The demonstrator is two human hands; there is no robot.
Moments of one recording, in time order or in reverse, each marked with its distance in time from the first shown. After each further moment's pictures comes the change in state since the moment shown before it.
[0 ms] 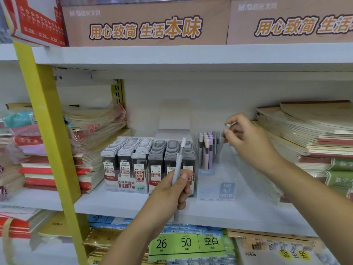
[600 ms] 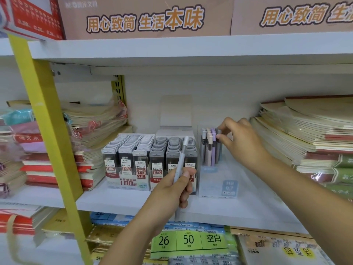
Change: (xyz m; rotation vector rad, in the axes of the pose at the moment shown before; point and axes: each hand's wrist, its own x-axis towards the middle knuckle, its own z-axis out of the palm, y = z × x) left_hand 0.002 -0.003 -0.003 -0.034 -0.034 -0.004; right_hand 0.011 0.024 0.028 -0.352 -0.014 -0.096
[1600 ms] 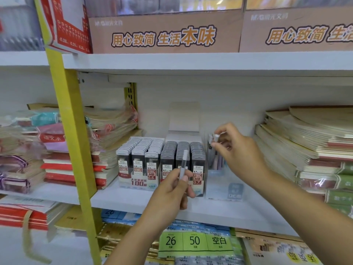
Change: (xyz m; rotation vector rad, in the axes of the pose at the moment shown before) left_hand -0.023 0.014 -0.009 0.232 0.092 0.093; right_hand -0.023 -0.055 -0.012 0.264 0.082 -0.107
